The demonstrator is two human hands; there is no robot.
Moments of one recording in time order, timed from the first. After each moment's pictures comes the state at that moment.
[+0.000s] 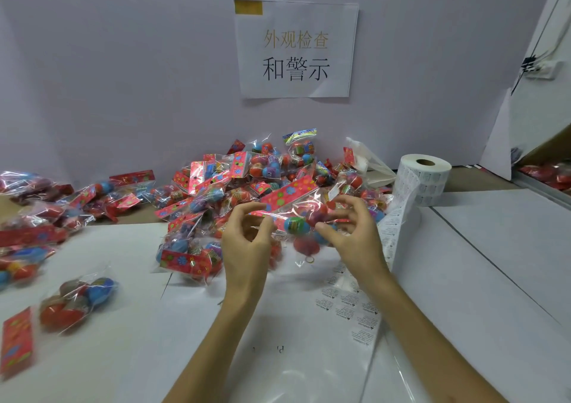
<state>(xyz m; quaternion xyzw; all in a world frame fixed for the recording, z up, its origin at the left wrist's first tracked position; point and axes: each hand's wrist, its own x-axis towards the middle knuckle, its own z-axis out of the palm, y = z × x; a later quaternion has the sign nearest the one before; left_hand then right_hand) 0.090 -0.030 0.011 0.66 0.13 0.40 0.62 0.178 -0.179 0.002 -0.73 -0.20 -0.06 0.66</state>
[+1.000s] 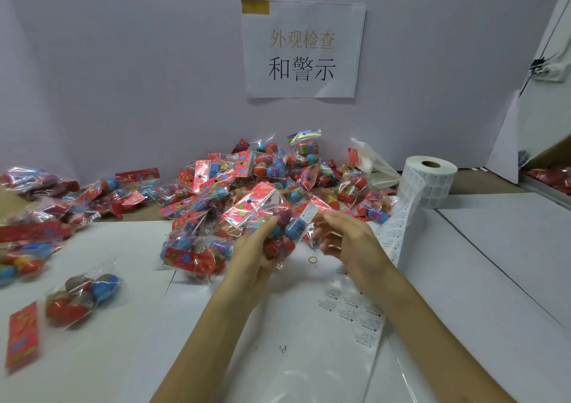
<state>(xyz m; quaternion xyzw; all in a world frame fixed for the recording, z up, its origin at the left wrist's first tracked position) 0.096 -0.021 0.007 0.46 0.19 0.14 0.86 0.172 -0.178 0.012 -0.59 -0.20 0.17 0.76</state>
